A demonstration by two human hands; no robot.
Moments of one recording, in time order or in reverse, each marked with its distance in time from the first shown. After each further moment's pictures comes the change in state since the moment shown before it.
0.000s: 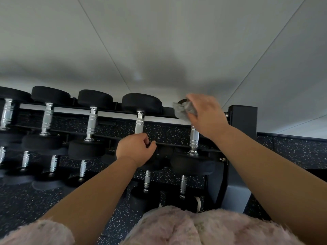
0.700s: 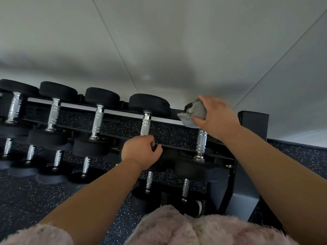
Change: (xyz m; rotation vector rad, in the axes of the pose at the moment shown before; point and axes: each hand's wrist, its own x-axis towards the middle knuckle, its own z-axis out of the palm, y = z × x) left_hand 0.001 -0.003 0.003 0.004 0.018 0.058; right_hand 0.017 0.002 -0.006 -0.025 -0.114 0.081
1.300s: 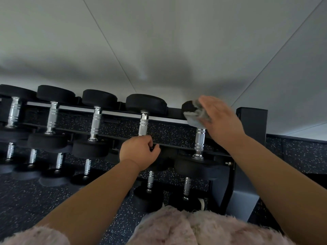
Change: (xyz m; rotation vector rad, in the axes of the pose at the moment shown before) left_hand 0.001 -0.003 0.003 0.002 -0.001 -0.005; right_hand -0.028 0.011 0.002 0.068 0.107 -0.091
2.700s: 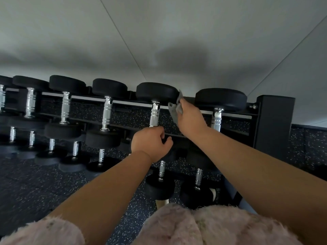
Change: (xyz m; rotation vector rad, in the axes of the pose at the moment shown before) left_hand -0.001 0.001 -0.002 0.000 -0.009 0.043; right_hand 0.035 -0.083 0.110 0.474 -0.181 0.320
